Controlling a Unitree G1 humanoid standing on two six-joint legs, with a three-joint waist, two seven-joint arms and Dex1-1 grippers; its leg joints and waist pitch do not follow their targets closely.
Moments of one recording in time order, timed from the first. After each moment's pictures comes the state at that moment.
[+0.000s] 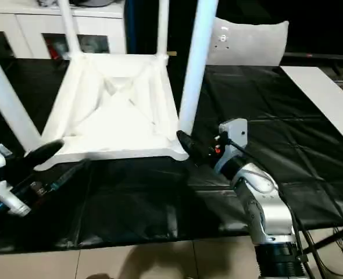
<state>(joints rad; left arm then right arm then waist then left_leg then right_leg) 0.24 0.52 0.27 -0.42 -0.58 0.33 -0.61 -0.22 -0.26 -0.03 0.05 0.34 0.22 0.54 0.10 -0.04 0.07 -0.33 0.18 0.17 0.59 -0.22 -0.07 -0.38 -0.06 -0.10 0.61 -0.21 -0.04</state>
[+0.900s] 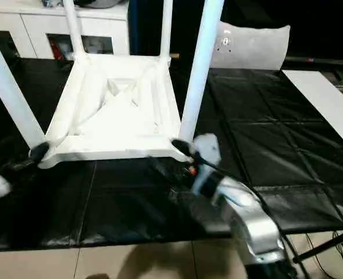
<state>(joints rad) 0.00 0.48 0.29 -0.19 -0.41 0.40 -0.35 -0.16 -0.21 0.15 -0.11 0.34 0.31 0.60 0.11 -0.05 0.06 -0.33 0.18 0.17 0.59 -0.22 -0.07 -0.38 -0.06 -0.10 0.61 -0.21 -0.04</state>
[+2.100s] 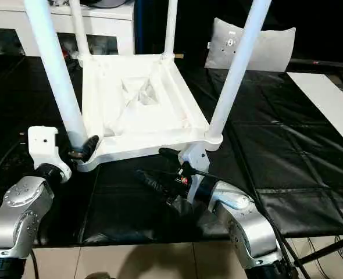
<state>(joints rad) -0.16 0.22 0.09 -0.07 -0.24 0.38 -0.13 -0.15 -0.26 0.21 -0.12 0.34 0.30 0.70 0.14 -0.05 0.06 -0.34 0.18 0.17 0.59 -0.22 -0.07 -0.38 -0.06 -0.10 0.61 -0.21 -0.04</state>
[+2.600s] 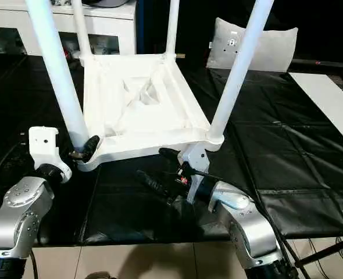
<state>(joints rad) -0.16 0.24 0.09 -0.05 -0.23 0.36 -0.19 -0.15 -0.26 0.21 -0.12 0.33 0.30 0.71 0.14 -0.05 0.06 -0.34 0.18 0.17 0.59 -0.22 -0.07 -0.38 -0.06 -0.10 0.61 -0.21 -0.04</state>
